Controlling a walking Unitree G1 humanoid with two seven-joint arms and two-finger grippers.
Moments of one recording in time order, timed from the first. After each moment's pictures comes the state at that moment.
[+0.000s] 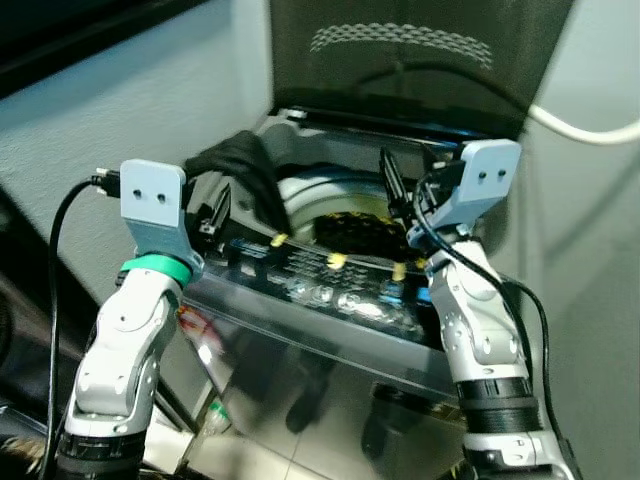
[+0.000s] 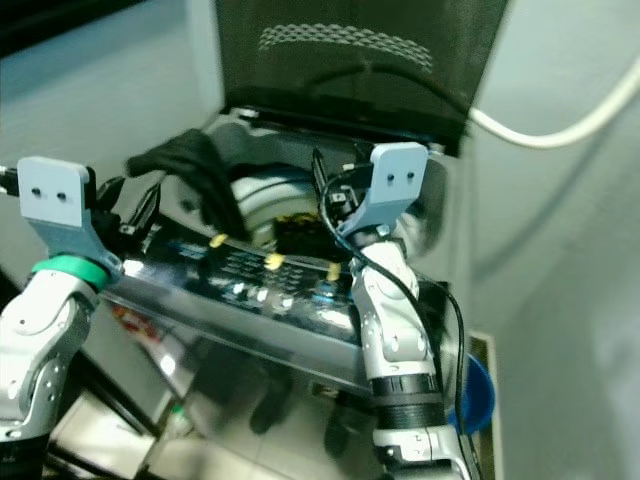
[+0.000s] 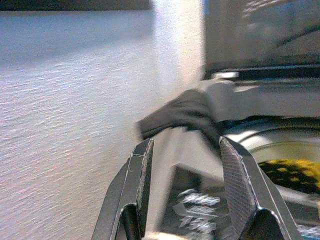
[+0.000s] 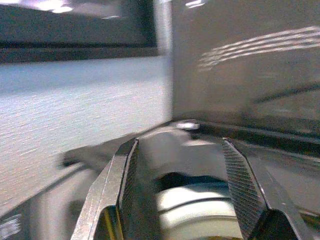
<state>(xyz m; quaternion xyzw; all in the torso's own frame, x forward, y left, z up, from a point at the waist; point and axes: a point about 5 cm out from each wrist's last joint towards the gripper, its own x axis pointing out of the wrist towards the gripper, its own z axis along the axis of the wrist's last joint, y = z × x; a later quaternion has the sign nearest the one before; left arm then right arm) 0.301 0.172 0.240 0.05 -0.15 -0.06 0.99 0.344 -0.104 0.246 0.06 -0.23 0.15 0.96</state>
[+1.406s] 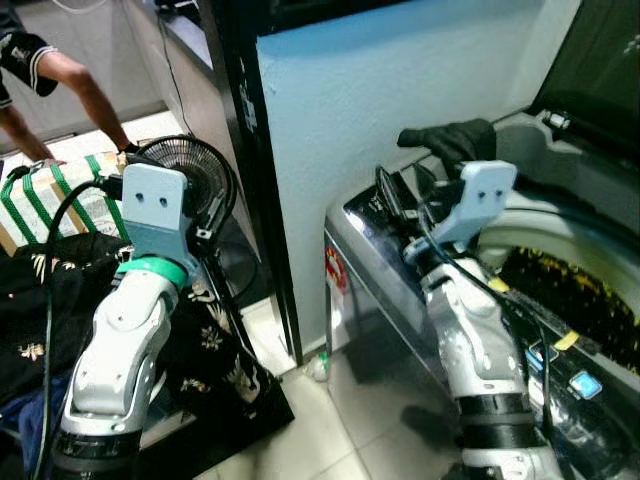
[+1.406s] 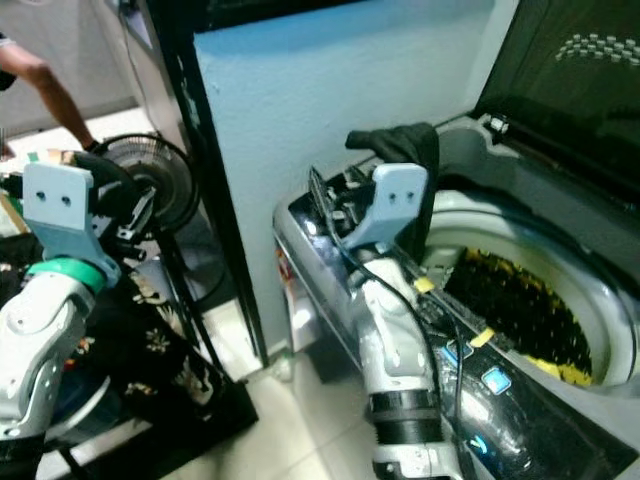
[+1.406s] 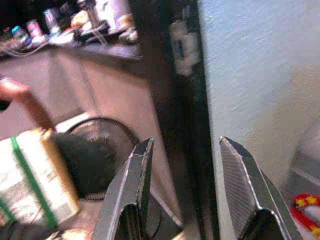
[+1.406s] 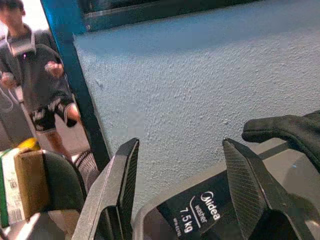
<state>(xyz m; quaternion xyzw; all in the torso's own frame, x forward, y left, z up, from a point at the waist) 0.304 0.170 0.235 0.07 -0.13 -0.06 0.99 0.339 -0.123 0.232 0.09 -0.22 0.13 0.96</state>
